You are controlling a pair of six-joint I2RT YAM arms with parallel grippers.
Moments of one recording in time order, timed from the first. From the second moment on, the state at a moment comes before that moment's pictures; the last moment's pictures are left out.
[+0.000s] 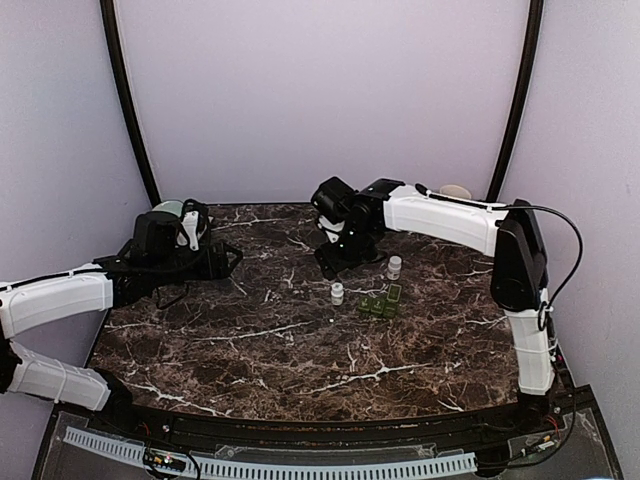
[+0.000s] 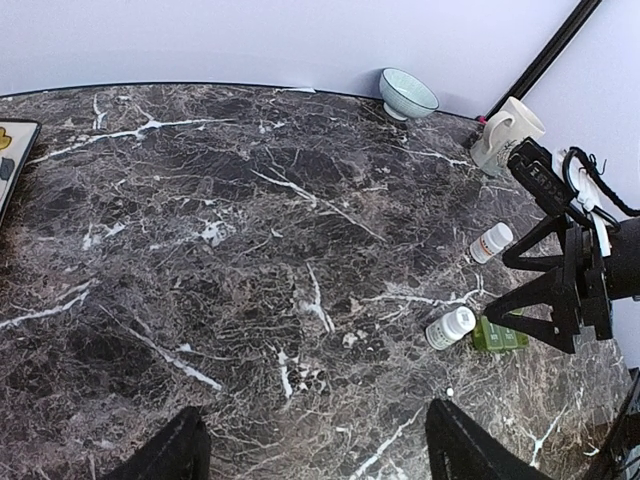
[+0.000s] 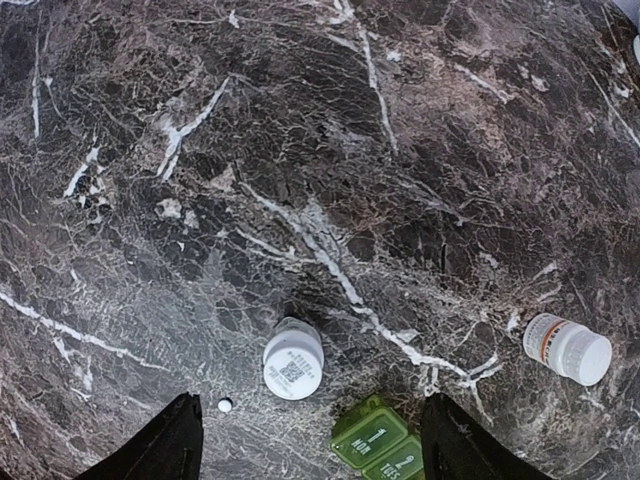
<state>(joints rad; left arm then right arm) -0.51 1.17 0.69 -0.01 0.07 -0.41 0.86 2.15 1.95 -0.98 0.15 0.27</state>
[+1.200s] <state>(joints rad) -0.51 1.17 0.66 -0.01 0.07 -0.41 0.84 2.27 1.95 -1.00 0.02 0.25</state>
